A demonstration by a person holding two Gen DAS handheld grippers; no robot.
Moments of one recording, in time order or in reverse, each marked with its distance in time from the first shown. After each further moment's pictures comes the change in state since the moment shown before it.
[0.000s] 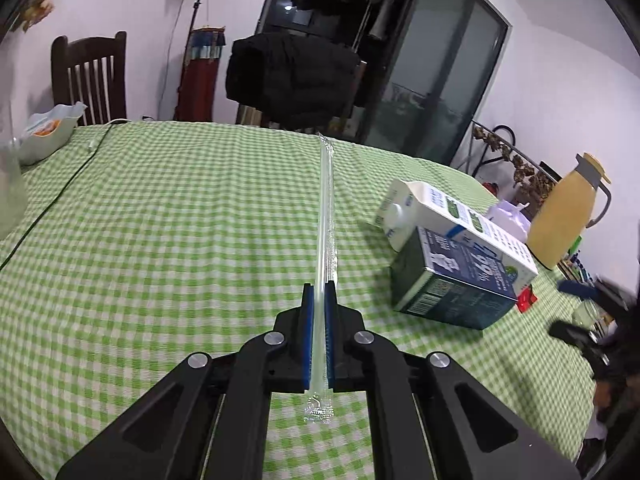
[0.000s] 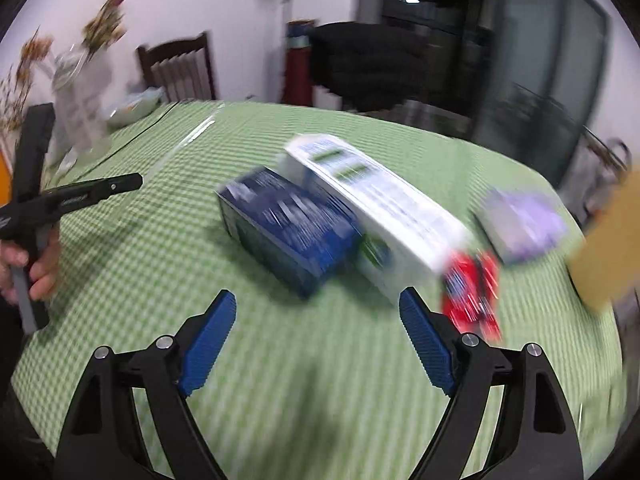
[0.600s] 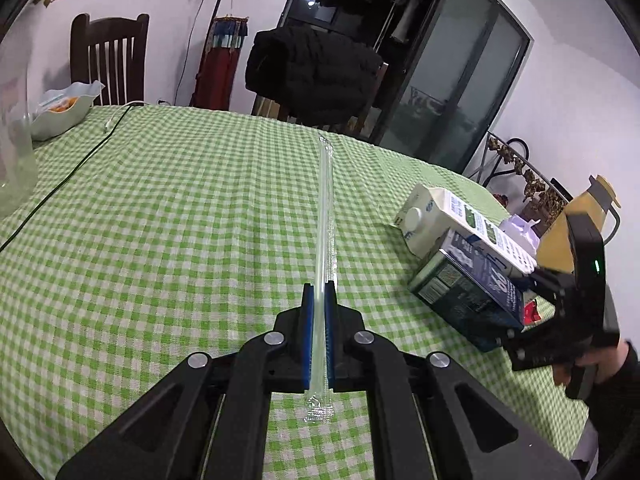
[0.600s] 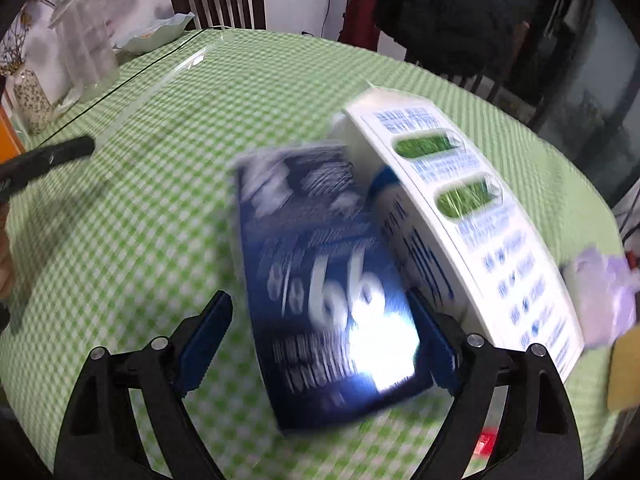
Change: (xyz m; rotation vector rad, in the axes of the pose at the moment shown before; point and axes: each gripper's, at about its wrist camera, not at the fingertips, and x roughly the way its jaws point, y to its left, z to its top) left arm 0.004 0.011 0.004 -0.066 0.014 0.011; right arm 0.079 0.000 0.008 -0.123 0.177 0.100
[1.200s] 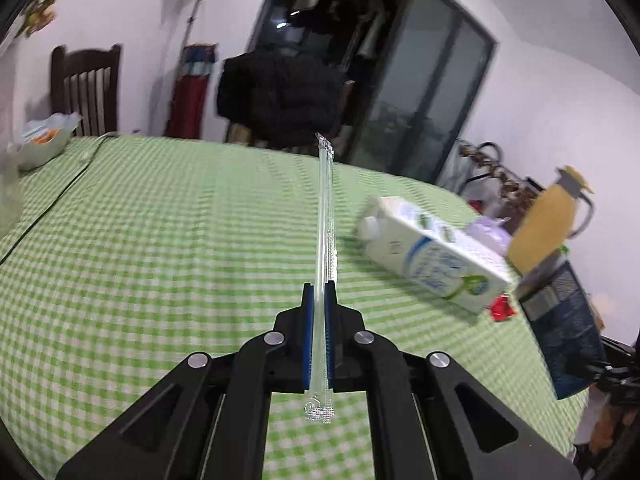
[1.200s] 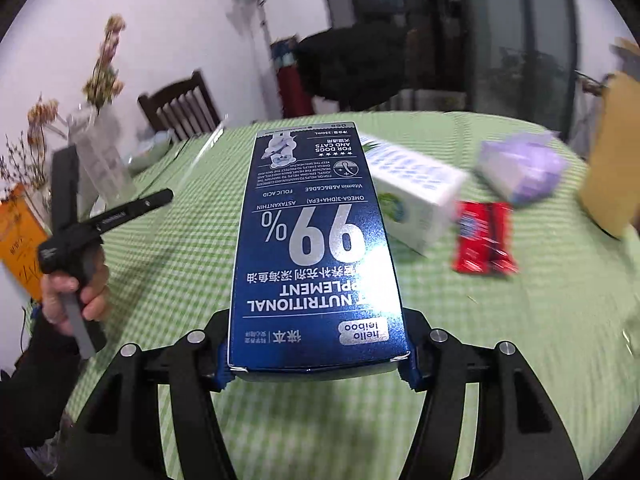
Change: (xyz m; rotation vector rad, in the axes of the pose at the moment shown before) left arm -0.020 -0.032 -0.010 0.076 -0.099 -0.086; right arm -0.161 0.012 -0.126 0.430 -0.294 -0.038
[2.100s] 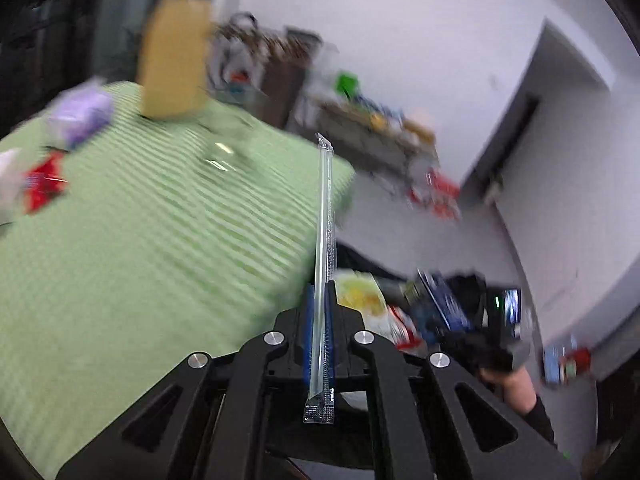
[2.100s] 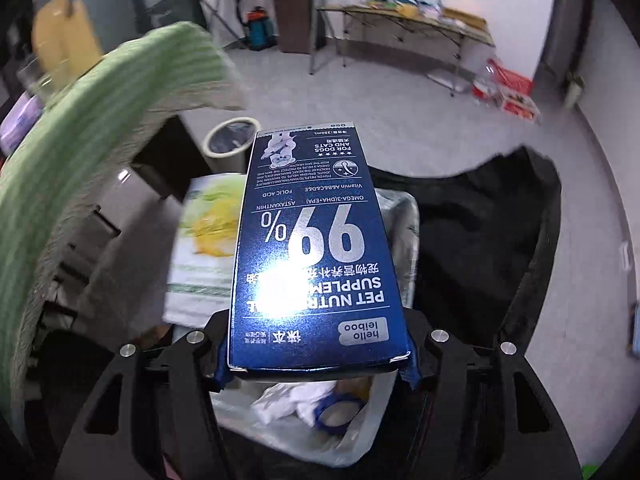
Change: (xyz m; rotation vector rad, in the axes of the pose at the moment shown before) left arm -0.031 -0.446 -0.213 0.540 0.453 -0.647; right arm -0.208 -0.302 -0.392 0.885 0.124 -0.813
